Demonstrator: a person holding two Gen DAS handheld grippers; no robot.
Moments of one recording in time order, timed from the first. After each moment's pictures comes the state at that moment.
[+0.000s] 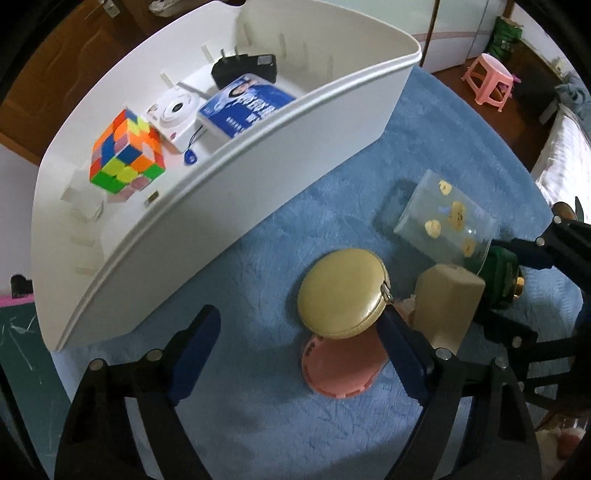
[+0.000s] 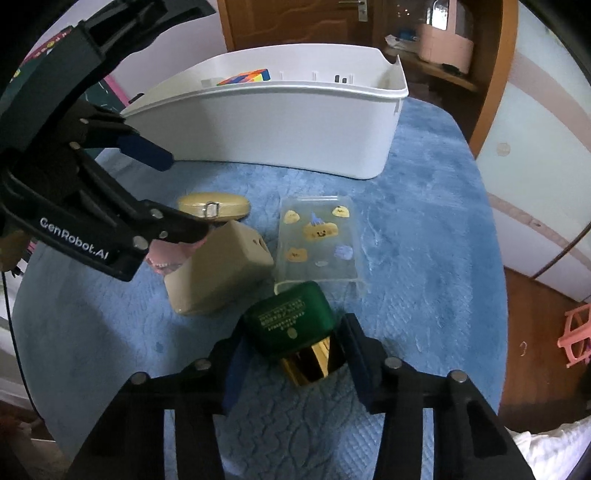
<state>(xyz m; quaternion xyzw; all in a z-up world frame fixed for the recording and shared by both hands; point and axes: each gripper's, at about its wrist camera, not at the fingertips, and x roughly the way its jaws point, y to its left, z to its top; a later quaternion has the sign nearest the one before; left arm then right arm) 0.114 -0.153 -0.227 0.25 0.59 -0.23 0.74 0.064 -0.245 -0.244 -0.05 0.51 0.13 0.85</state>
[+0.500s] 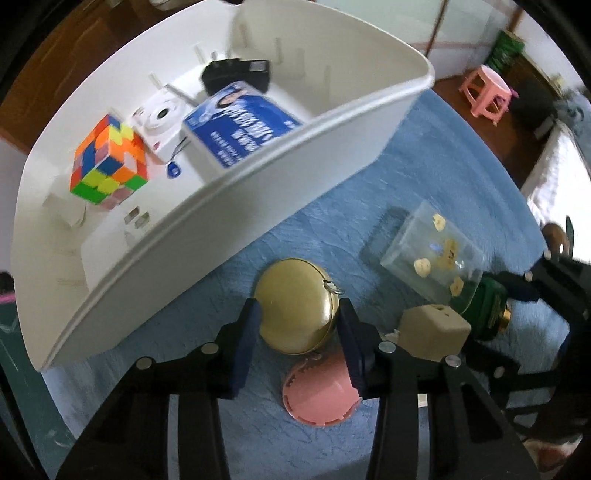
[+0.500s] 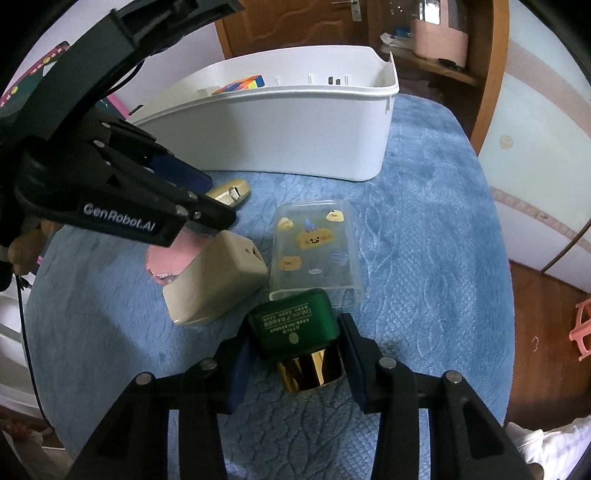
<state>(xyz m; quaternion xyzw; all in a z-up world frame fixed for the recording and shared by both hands) 0.138 -0.161 -0.227 0.20 0.60 -0.23 0.74 0.068 -0.250 -0.245 -0.03 0.51 0.13 0.85</state>
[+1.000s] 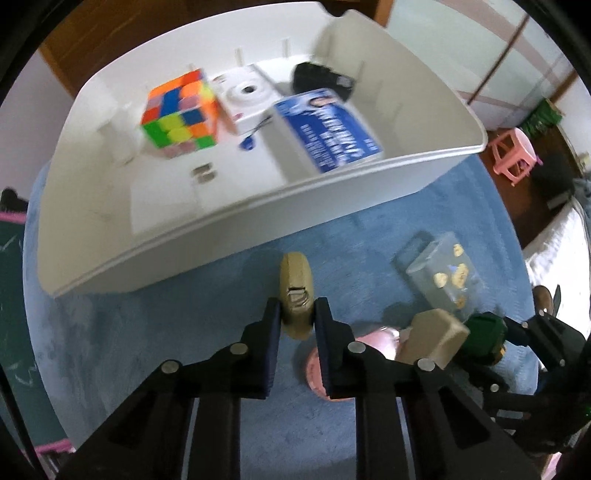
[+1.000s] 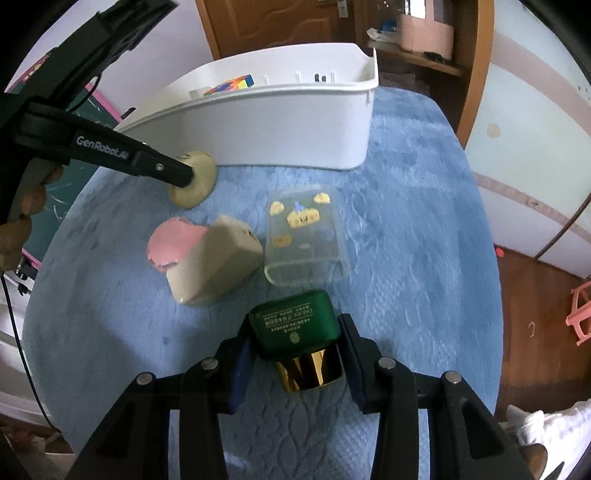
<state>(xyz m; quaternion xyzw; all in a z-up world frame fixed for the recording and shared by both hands) 0.138 -0.092 -0.206 0.10 0.62 -0.16 0.76 0.051 -0.259 -0.241 -0.01 0.52 0.12 0.85</state>
